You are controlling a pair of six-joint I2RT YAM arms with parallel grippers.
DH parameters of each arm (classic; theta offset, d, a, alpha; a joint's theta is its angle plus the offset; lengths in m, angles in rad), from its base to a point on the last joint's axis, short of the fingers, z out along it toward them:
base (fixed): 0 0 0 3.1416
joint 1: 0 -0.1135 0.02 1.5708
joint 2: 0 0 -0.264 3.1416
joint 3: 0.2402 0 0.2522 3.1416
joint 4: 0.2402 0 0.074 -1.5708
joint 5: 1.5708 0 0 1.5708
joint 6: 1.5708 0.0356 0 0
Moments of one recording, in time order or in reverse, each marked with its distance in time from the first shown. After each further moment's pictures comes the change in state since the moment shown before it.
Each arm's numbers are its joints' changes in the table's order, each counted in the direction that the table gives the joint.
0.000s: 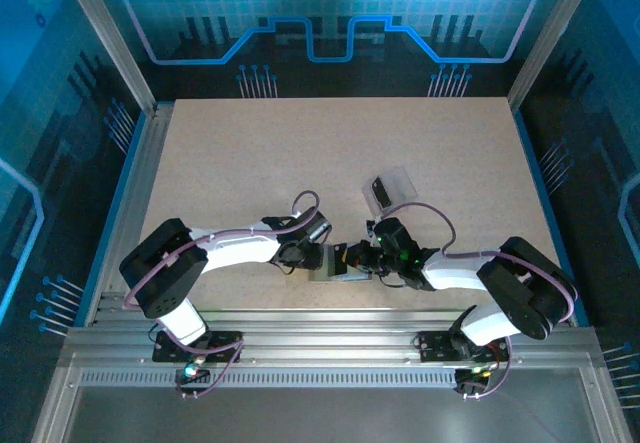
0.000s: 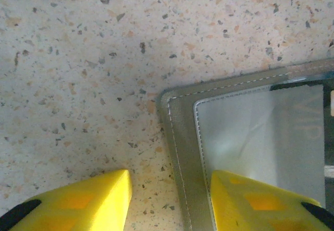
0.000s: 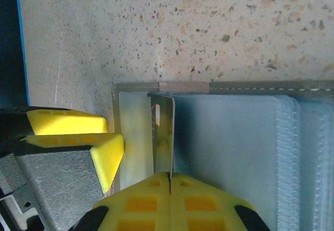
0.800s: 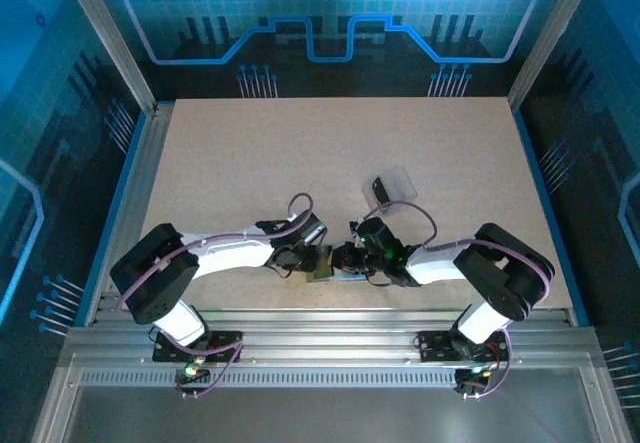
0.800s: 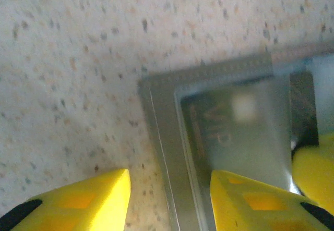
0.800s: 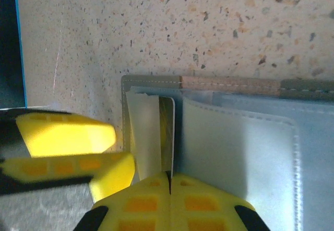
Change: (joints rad) left arm -0.003 -0.076 -0.072 -0.033 0.048 -0.028; right arm -0.077 0.145 0.090 -0.050 0.005 -0.004
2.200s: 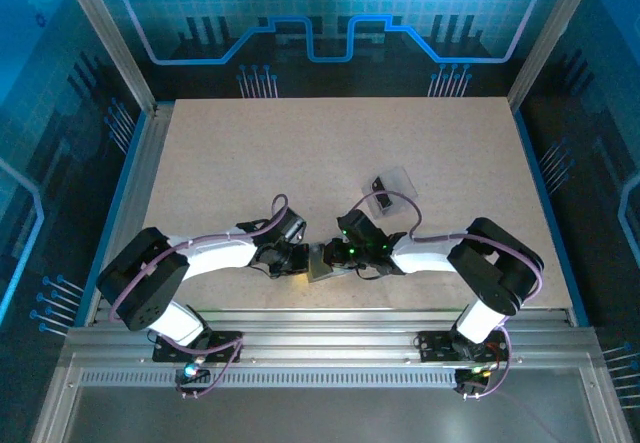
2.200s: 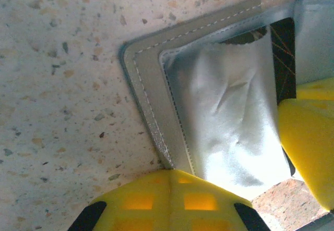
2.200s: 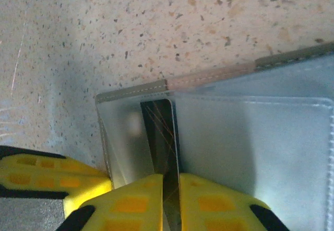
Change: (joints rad) left arm -0.123 -0.047 -0.109 -0.105 0.266 -0.051; right arm -0.055 0.055 0.196 0.278 0.102 -0.101
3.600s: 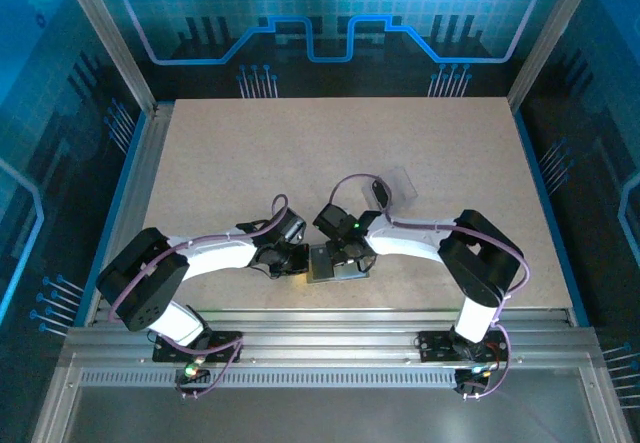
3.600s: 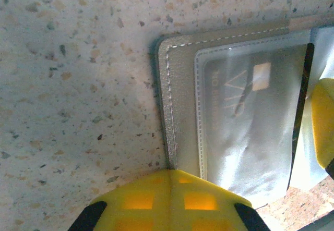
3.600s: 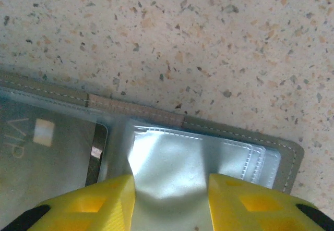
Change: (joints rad) left arm 0.000 0.000 -0.005 -0.011 -0.005 0.001; right arm -0.067 0.106 0.350 0.676 0.373 -0.335
